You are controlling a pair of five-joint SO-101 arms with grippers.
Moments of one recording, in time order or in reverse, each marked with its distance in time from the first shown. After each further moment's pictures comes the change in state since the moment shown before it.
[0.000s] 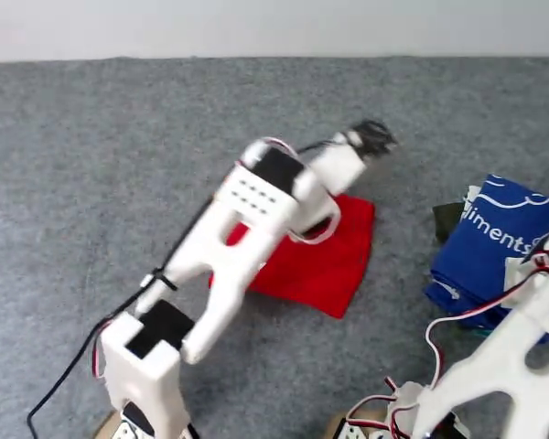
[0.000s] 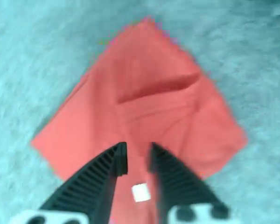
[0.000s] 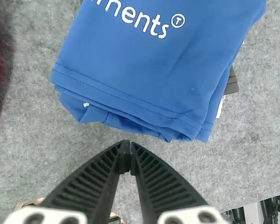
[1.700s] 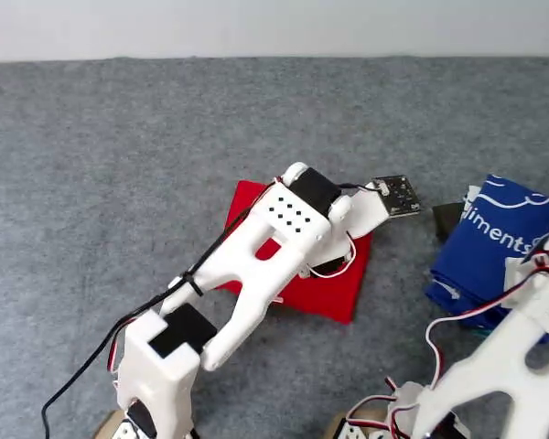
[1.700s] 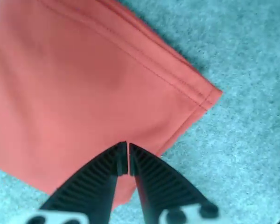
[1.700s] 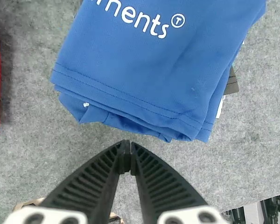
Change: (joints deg) left arm 8.7 4.0 -0.4 11.2 -2.2; right arm 0.0 0.0 0.0 0.0 0.0
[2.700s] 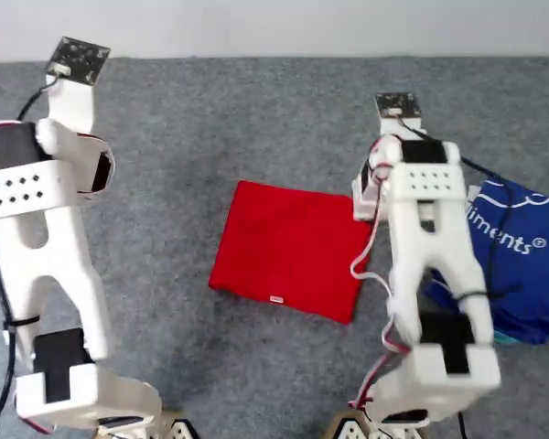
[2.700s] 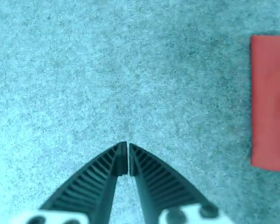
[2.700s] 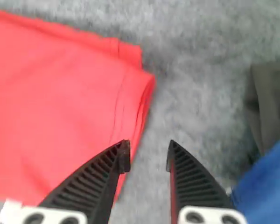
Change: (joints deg) left arm -53.4 -21.6 0.0 0.7 1.8; right arm -42.4 39.2 -8.4 -21.0 -30.9
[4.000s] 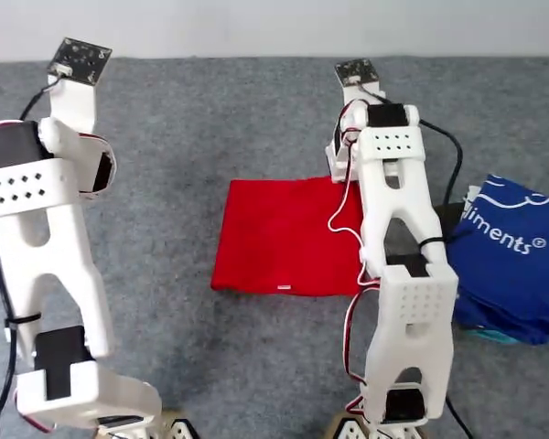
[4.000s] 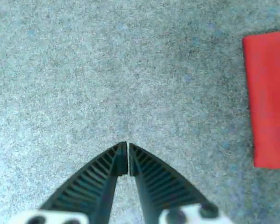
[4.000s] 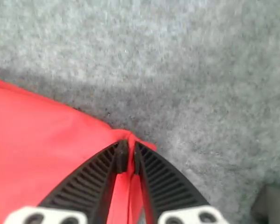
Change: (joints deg) left arm 0.0 0.7 0.0 0.0 0.0; right arm -3.6 32.7 -38.2 2.0 6.7
